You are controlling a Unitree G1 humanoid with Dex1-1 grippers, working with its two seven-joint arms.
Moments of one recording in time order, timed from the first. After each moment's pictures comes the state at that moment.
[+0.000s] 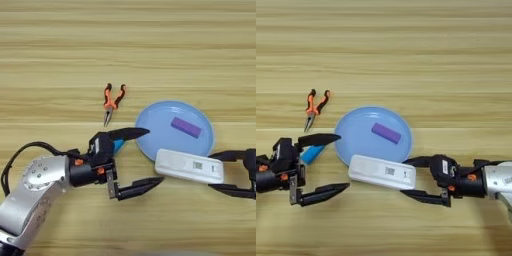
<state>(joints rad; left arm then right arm) 0.04 0.49 -0.30 -0.33 -0.48 0.11 -1.03 0.08 -0.79 0.10 -0.13 0.30 -0.11 1.21</state>
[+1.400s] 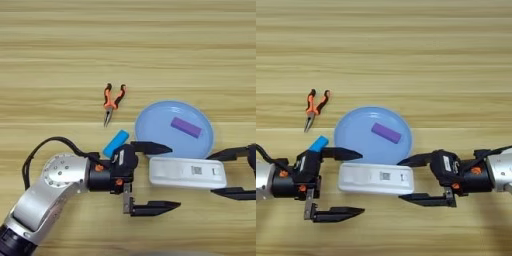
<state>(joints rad) -0.02 0.48 -0.40 -0.31 -0.39 0.12 -1.06 0.08 -0.88 0.07 -0.36 0.41 0.06 1.28</state>
